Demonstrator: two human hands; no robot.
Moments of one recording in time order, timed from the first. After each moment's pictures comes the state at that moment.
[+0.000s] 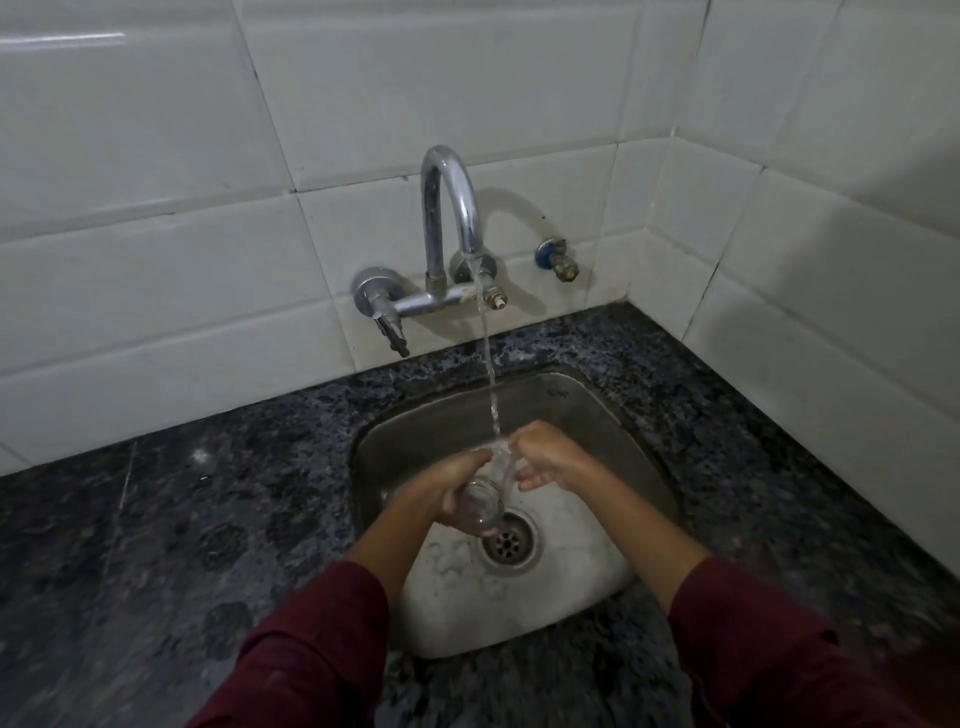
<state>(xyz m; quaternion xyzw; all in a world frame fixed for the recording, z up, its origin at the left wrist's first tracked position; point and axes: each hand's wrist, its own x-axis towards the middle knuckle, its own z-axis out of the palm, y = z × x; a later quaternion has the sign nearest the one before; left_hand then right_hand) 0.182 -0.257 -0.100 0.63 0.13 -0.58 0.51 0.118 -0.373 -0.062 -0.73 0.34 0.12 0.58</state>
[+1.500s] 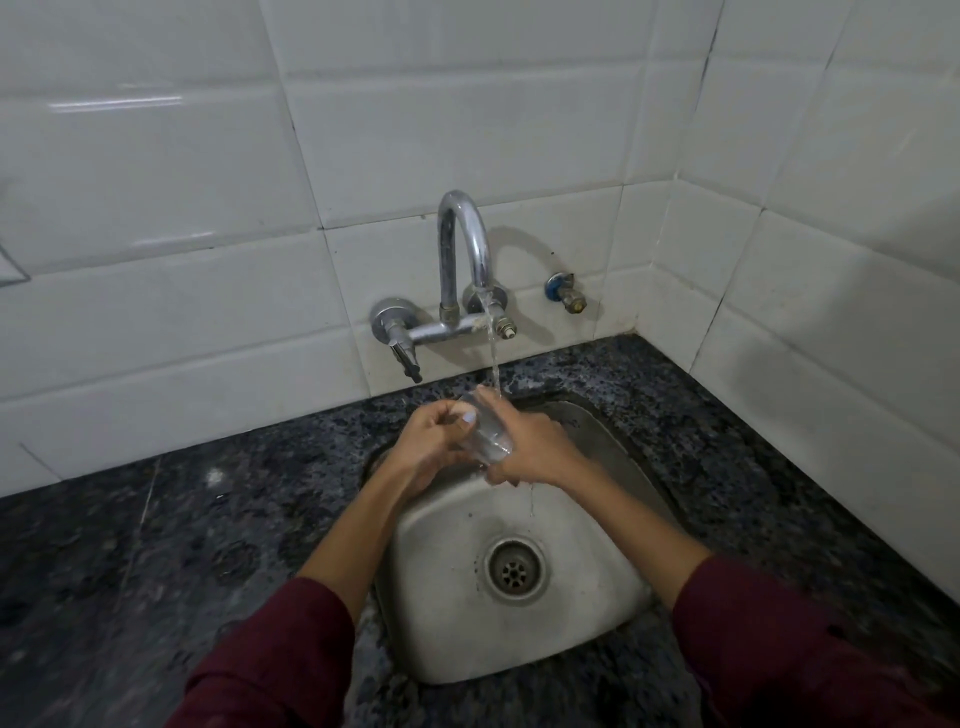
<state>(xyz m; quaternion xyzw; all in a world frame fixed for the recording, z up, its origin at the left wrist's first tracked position) 0.205 -0.232 -0.039 0.64 -0.18 -0.28 0.69 0.125 -0.371 -0.026 -0.94 0.11 0.04 0.31</state>
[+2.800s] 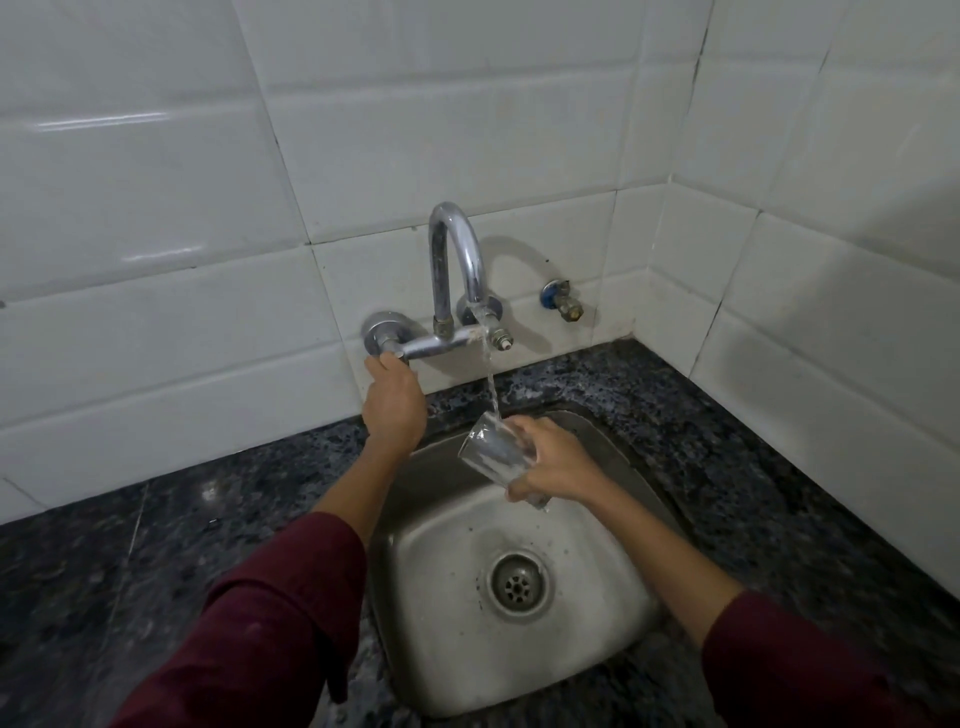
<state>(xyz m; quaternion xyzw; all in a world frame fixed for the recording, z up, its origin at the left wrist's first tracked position) 0.258 -0.253 -0.011 0.95 -0.13 0.09 0.28 0.118 -0.390 -0.032 -0.91 0.16 0.01 0.37</state>
